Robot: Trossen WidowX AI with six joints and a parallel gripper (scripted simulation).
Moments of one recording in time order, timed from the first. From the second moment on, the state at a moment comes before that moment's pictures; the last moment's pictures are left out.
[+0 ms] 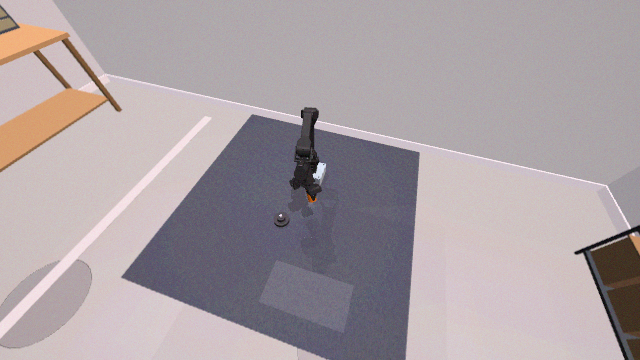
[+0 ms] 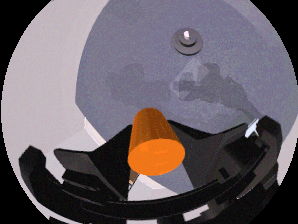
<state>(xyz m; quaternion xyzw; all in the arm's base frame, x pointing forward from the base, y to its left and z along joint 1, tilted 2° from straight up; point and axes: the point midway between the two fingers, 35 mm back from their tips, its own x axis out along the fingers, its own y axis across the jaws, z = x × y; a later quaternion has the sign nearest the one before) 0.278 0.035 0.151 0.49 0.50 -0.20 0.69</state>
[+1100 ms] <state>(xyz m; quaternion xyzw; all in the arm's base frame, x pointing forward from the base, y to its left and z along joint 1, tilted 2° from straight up) 0.262 0.034 0.189 0.59 0.37 -0.02 0.72</state>
